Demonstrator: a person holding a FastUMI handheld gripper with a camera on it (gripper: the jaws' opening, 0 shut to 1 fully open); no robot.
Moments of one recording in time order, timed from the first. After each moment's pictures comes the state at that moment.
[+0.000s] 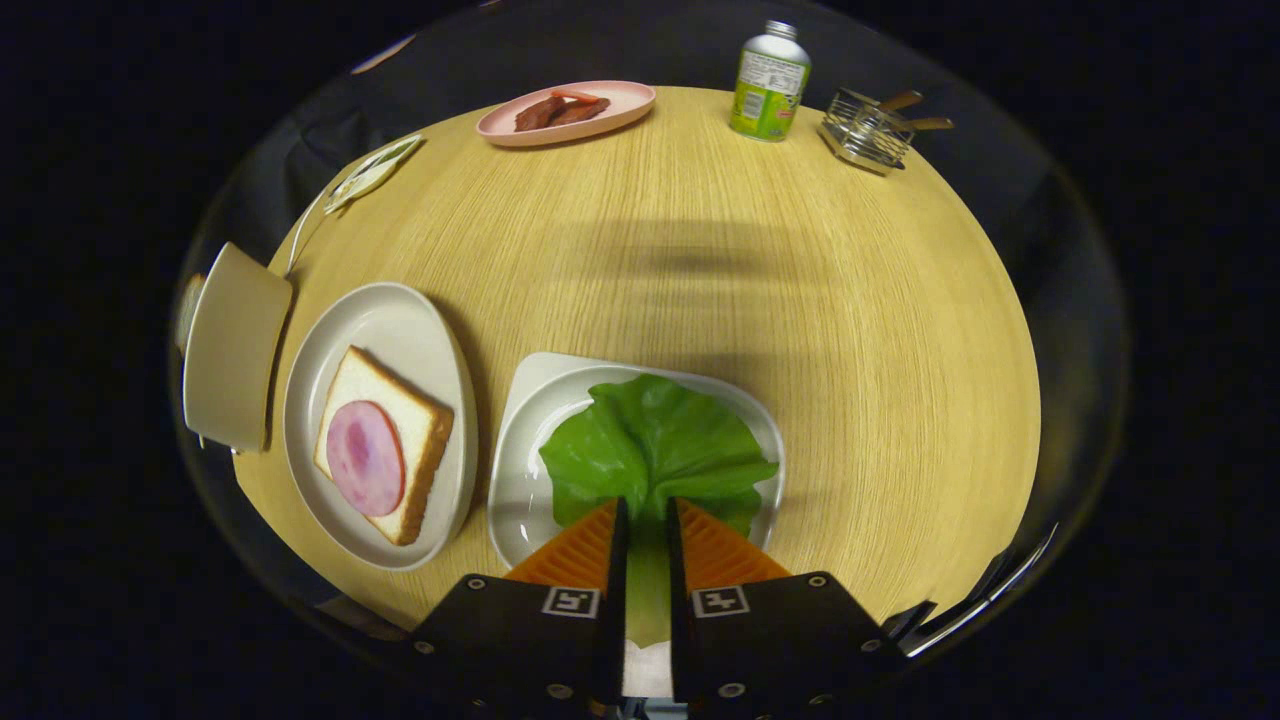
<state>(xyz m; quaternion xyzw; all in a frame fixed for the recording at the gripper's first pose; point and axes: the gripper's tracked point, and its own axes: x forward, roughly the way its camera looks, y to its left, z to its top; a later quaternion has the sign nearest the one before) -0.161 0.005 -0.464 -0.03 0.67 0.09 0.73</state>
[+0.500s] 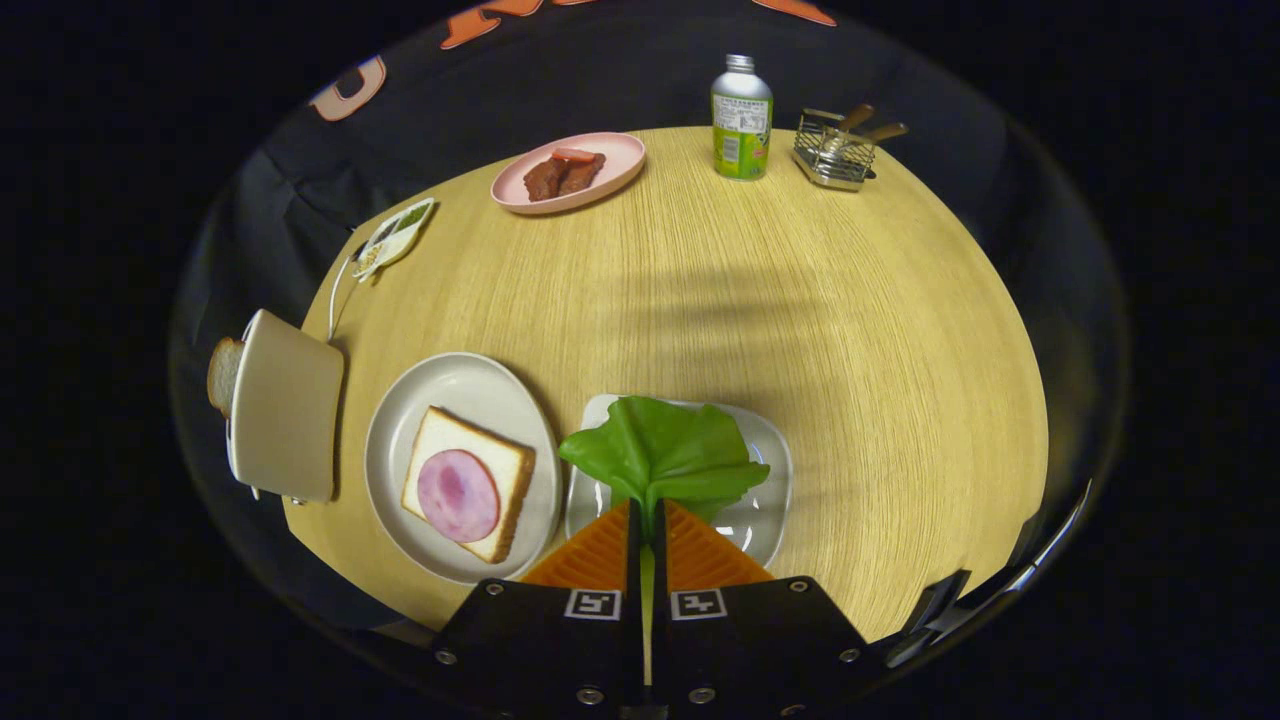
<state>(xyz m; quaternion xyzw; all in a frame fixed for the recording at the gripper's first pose) -0.150 0.039 -0.400 0.05 0.63 0.10 0.77</state>
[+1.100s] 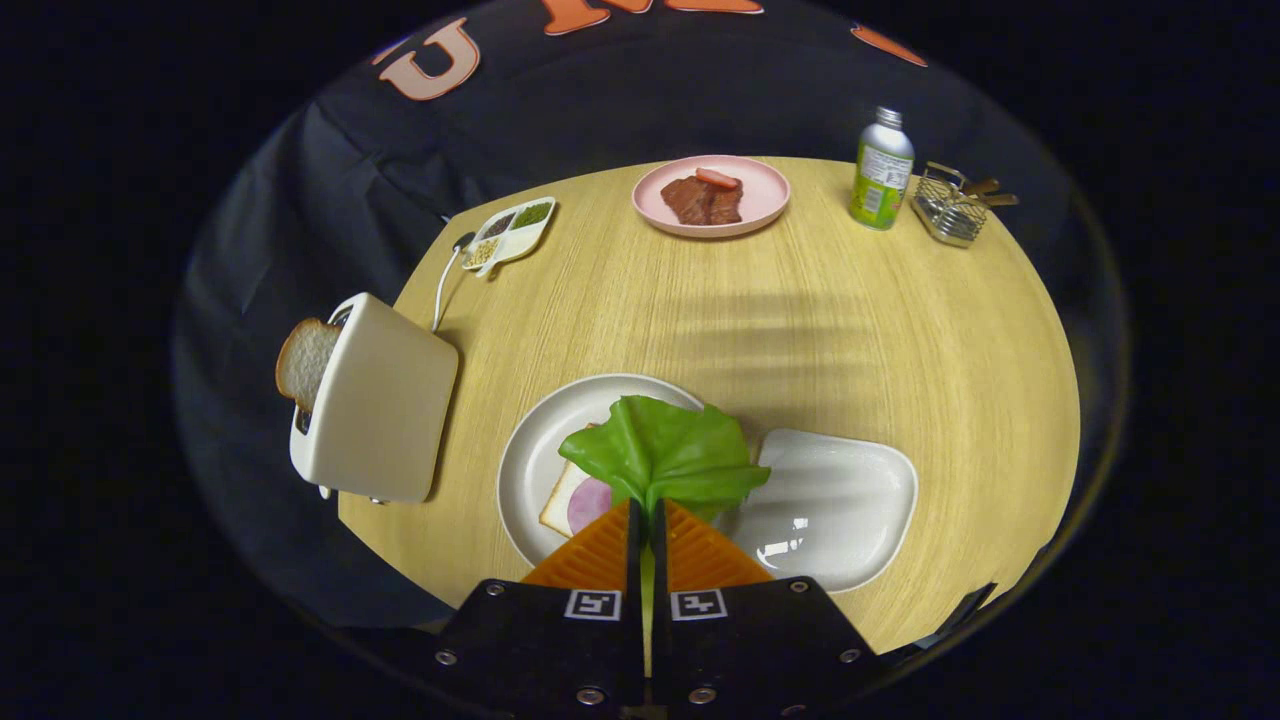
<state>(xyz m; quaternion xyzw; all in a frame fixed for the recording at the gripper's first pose) -0.148 0.145 -0.372 0.06 0.62 0.20 0.75</state>
